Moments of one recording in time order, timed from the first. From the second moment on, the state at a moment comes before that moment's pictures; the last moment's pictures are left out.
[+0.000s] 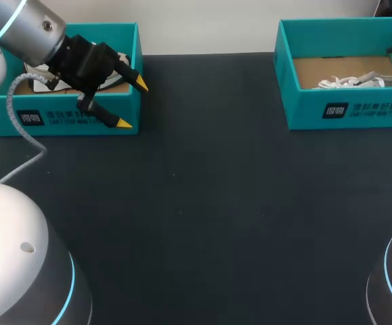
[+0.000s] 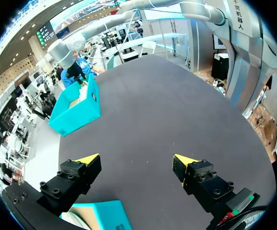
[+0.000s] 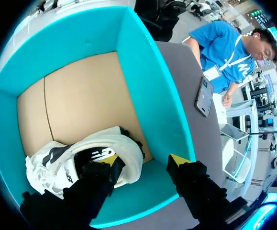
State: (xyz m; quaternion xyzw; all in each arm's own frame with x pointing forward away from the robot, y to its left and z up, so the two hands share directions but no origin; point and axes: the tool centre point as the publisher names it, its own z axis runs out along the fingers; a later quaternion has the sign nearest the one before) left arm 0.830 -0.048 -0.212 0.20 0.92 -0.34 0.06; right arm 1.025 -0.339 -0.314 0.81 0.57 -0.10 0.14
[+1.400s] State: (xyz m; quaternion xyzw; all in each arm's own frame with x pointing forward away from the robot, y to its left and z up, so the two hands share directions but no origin) left arm 0.829 -0.043 -0.213 0.24 0.91 -0.33 0.07; right arm 0.888 -0.134 -0.239 0.74 0.66 0.00 0.10
